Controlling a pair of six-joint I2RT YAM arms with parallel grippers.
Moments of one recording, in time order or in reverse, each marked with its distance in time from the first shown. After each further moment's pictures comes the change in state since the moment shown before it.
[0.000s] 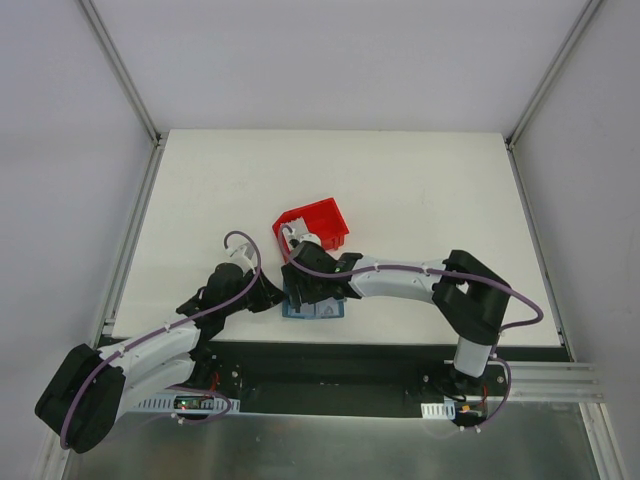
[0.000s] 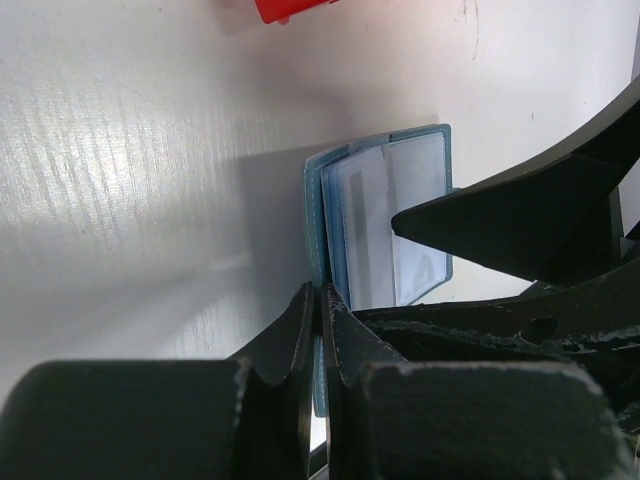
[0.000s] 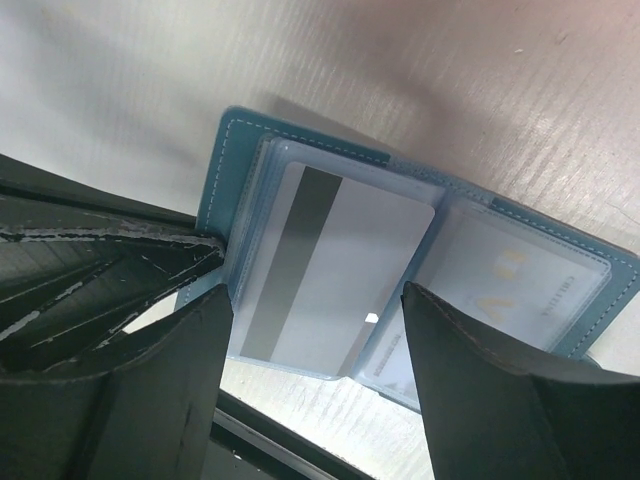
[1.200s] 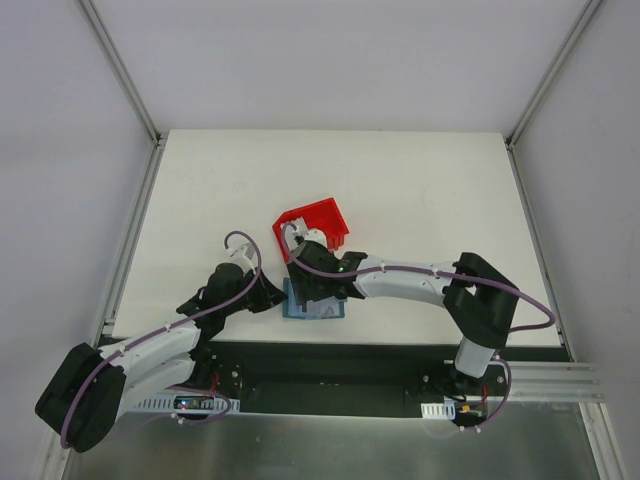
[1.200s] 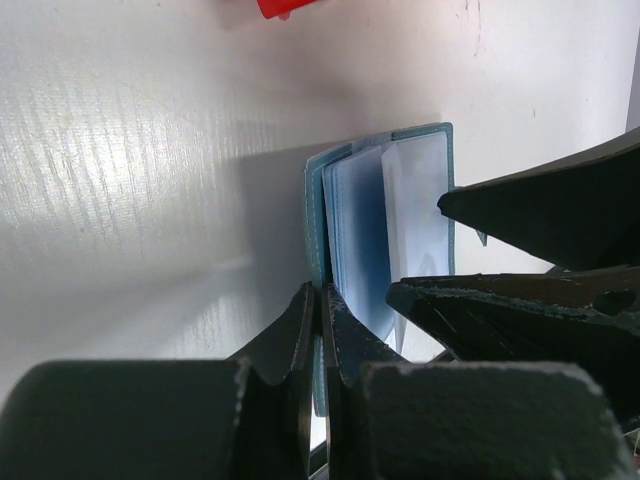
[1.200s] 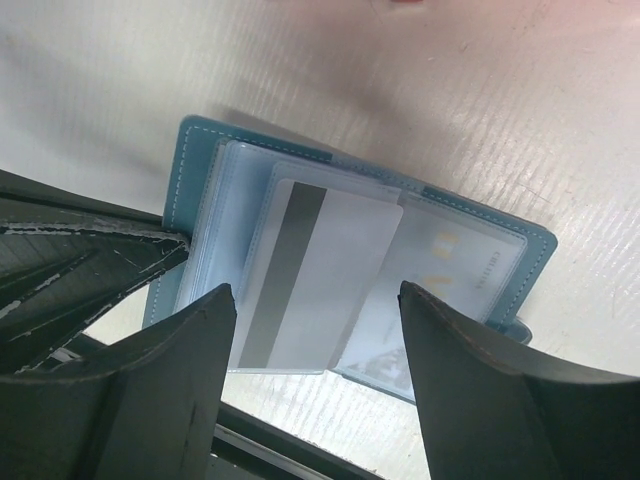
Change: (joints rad) left arm 0.000 0.003 0.000 0.001 0.006 0.001; right arm 0.008 -0.045 0.008 -0.077 0.105 -0.004
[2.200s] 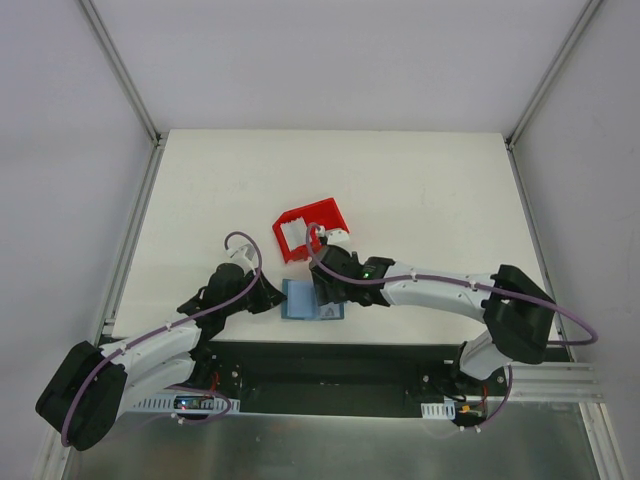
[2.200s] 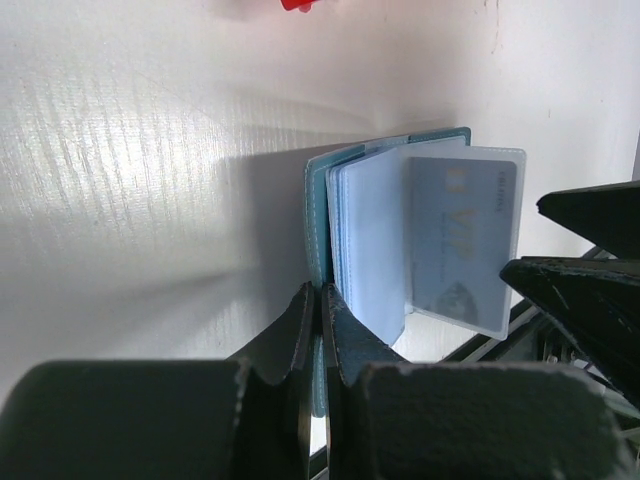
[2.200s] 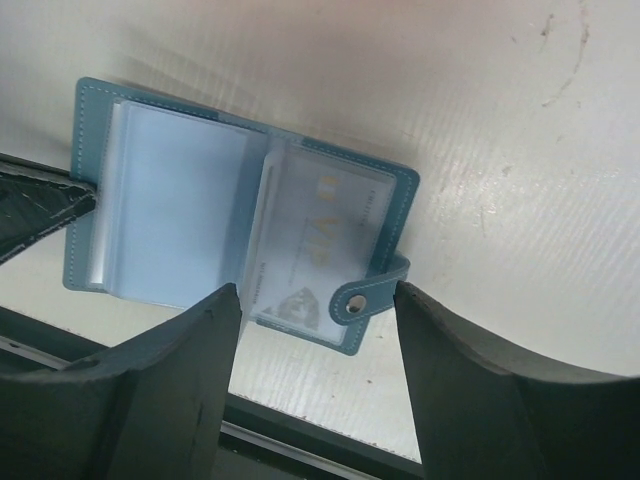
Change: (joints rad) left arm 0.000 0.014 0.000 -0.010 -0.011 0.000; right arm -0.003 -0.183 -0.133 -0.056 0.111 0.020
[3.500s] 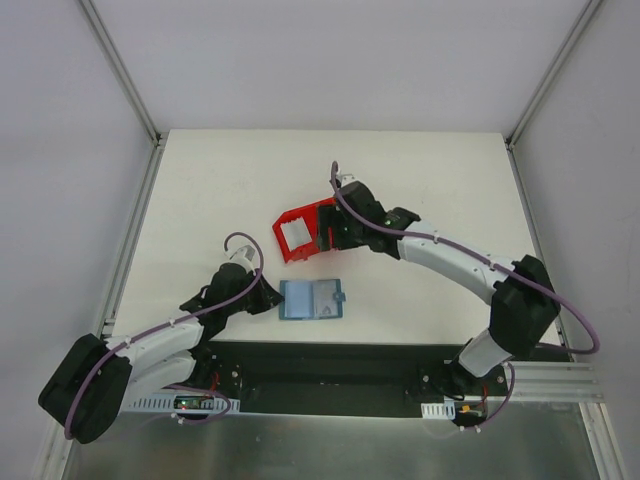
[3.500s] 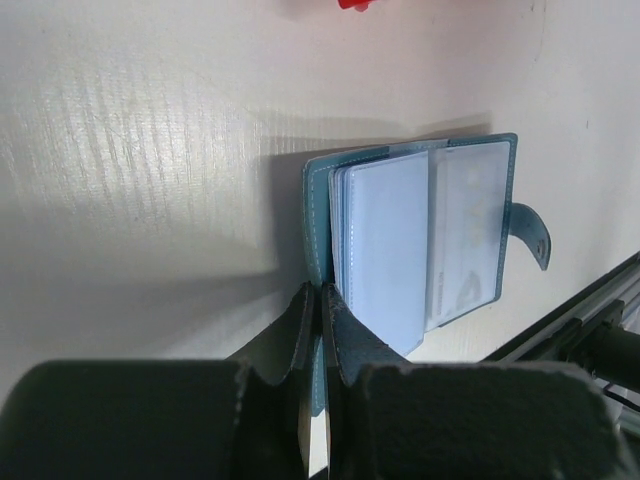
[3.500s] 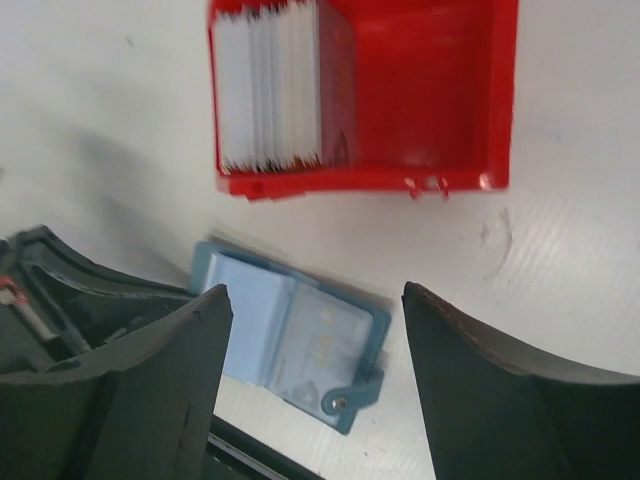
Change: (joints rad) left arm 0.000 0.039 0.002 -0.008 -0.039 -0.001; right arm -0.274 -0.021 0.175 -0.002 -0.230 -0.158
